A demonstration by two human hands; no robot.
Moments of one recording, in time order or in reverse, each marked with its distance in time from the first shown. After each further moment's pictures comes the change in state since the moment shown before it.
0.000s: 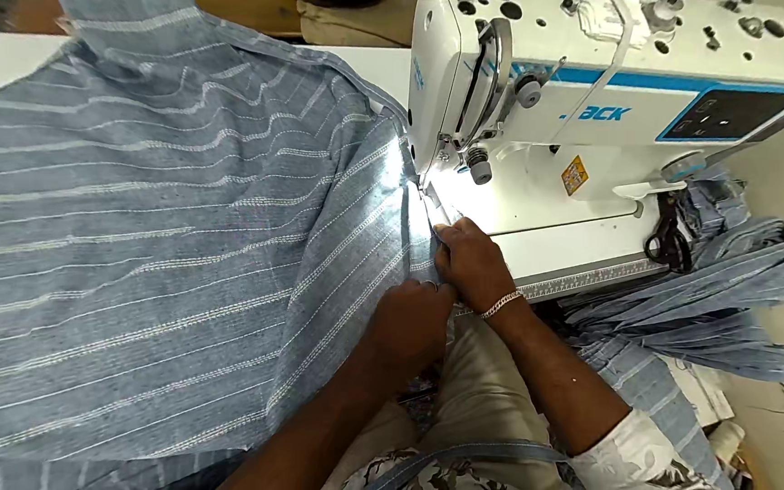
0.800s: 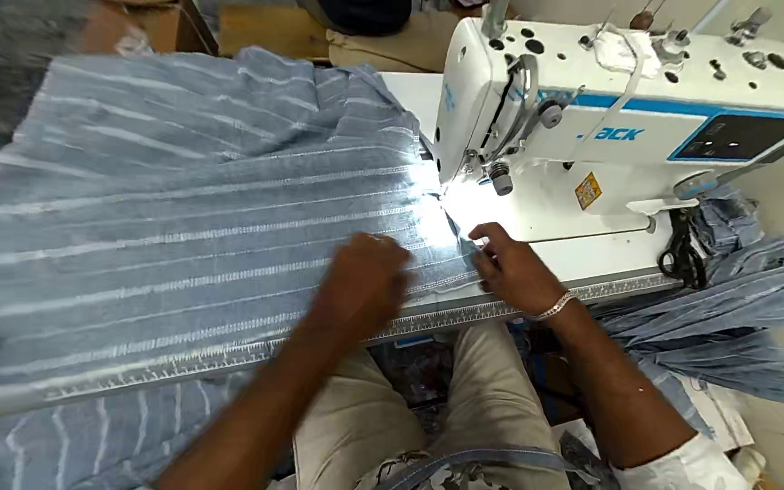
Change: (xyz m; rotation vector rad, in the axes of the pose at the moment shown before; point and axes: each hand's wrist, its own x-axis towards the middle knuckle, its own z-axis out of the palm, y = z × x) left_hand -0.023 -0.074 -0.043 -0.034 0.217 -0.134; right_hand -0.009 0.033 -0.027 0.262 -0.160 -0.060
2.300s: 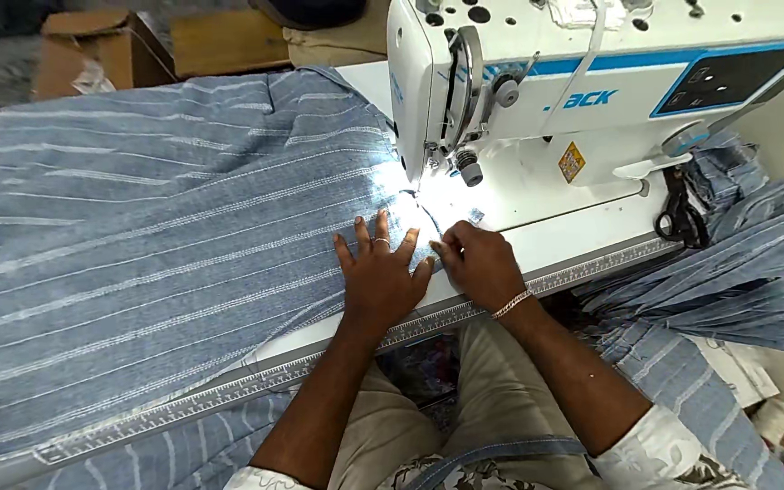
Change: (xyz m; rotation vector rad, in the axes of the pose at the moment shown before) left_hand 0.054 0.013 0.066 0.183 -0.006 -0.148; right_hand 0.013 -0.010 0.034 -0.063 0.337 0.070
